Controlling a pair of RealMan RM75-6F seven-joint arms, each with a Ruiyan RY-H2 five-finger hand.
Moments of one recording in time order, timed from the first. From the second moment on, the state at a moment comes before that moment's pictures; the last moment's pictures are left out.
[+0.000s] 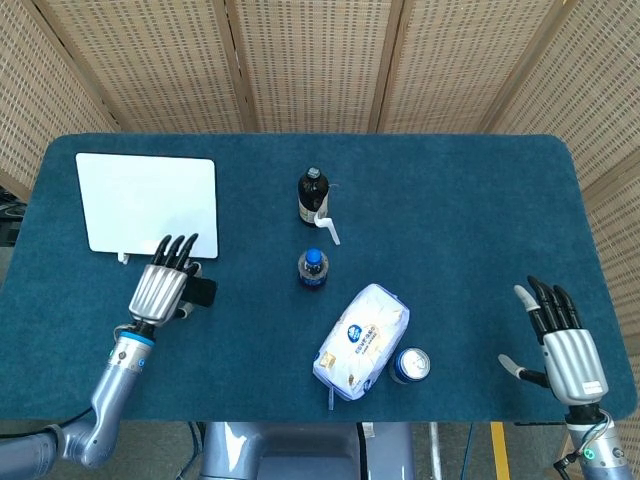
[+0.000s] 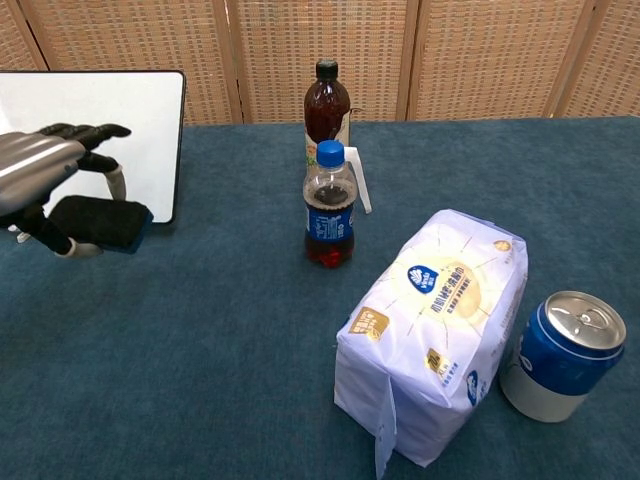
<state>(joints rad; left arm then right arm) -0.53 -1.54 -0.11 -1.44 1.28 1.25 0.49 0.11 -1.21 0.05 -1.56 -1.64 1.57 0.06</state>
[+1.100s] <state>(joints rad) -0.74 -1.72 -0.26 -0.79 1.24 1.08 0.37 0.12 -1.23 0.06 -1.53 -1.59 1.52 0.05</state>
